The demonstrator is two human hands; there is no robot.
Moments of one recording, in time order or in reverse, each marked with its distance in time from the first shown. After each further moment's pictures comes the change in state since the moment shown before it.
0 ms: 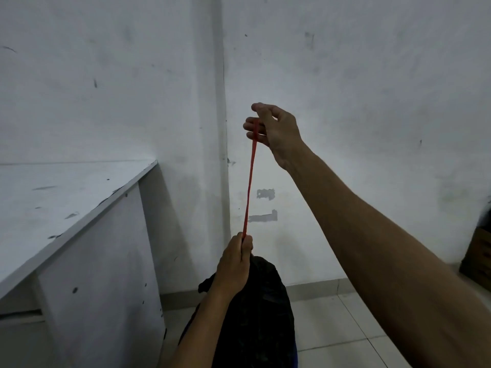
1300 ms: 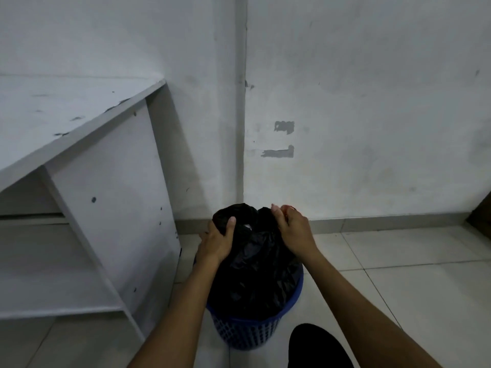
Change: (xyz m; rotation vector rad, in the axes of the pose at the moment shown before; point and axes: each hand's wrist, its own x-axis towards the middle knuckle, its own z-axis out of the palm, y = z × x) left_hand -0.066 -0.132 -0.007 0.206 -0.049 -0.656; right_hand -0.231 0.239 -0.078 -0.902 -0.051 0.187
